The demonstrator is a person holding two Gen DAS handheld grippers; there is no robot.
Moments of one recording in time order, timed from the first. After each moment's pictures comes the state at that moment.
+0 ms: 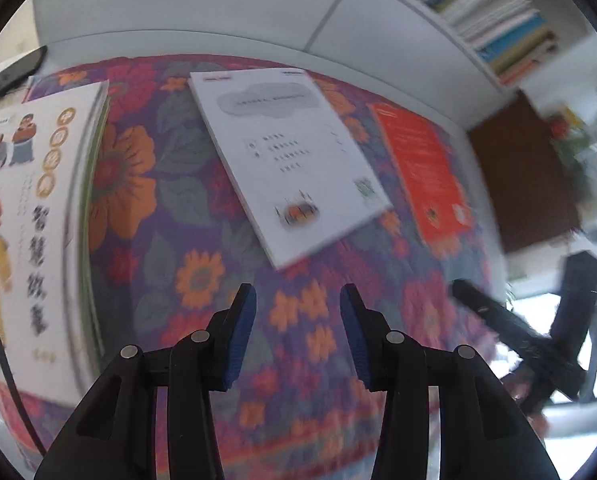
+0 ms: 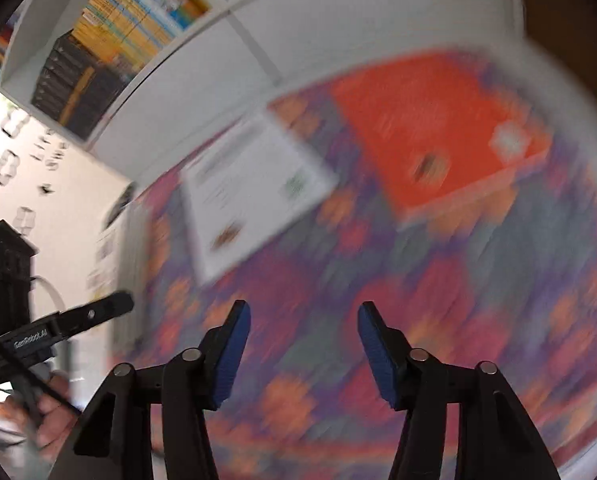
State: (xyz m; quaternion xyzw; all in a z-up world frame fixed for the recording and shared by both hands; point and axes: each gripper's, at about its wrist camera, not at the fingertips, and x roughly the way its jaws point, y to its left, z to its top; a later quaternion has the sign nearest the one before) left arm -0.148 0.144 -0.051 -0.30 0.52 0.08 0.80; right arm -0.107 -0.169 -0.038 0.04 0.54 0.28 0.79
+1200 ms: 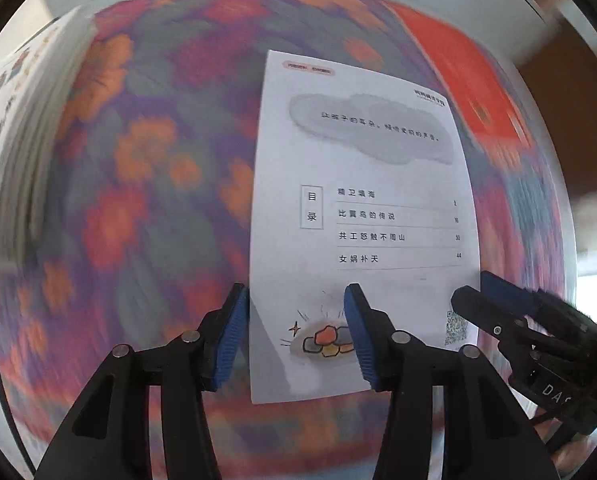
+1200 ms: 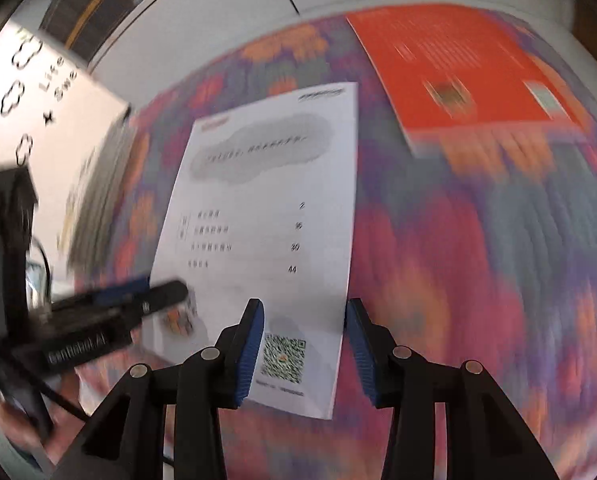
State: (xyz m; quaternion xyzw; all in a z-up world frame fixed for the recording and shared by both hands) left arm -0.185 0.013 -0.097 -0.22 0.60 0.12 0.76; right arm -0.147 -0.185 -0.102 -0.04 0.60 0.34 0.72
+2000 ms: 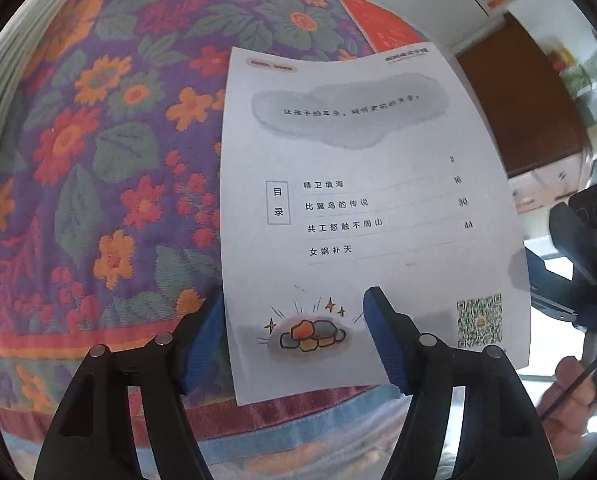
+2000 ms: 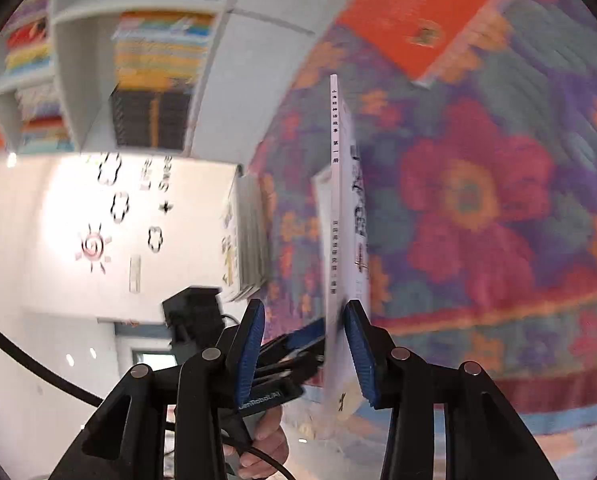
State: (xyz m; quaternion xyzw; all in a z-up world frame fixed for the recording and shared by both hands) left arm -0.250 0.025 -0.094 -0.32 0.56 0.03 0.77; right arm -0.154 -0.229 -0.071 0.27 0.61 0.44 0.60
